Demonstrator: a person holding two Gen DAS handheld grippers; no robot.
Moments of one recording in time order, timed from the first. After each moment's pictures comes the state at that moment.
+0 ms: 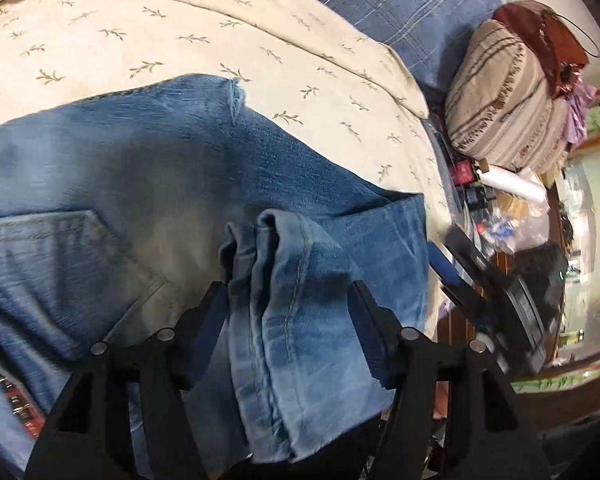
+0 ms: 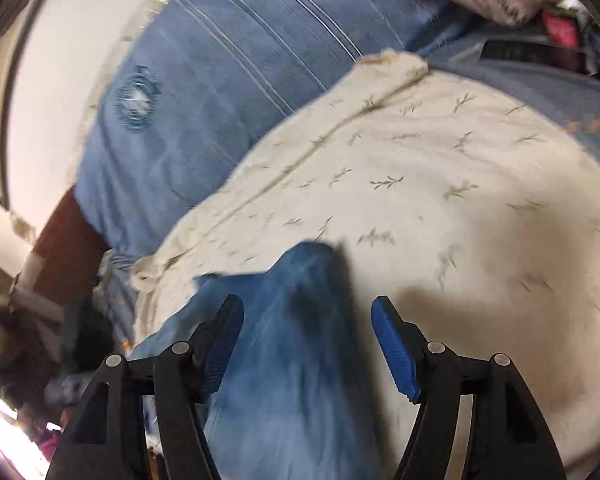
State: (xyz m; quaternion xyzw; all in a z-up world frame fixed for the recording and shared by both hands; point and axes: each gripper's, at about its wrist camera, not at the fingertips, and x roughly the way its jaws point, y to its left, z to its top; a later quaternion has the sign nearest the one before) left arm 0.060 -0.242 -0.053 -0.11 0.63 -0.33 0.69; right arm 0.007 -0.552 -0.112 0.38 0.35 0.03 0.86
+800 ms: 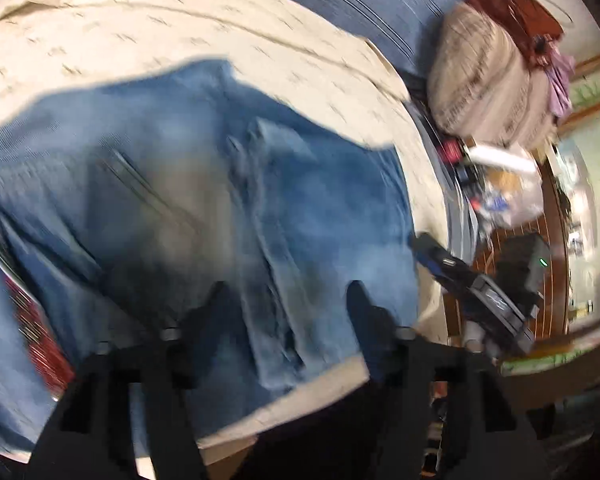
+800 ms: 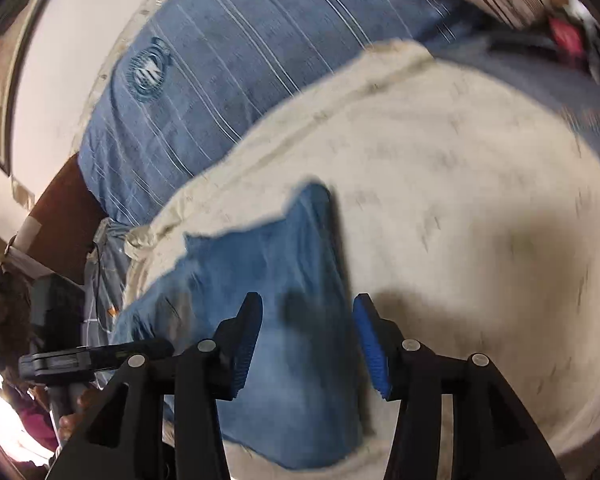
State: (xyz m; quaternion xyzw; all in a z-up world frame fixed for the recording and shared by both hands) left arm 0.024 -0.210 -0.045 -0.08 0.61 -0.37 0.69; right arm -0.048 -0.537 -0.129 0.34 0.37 0.04 0.86
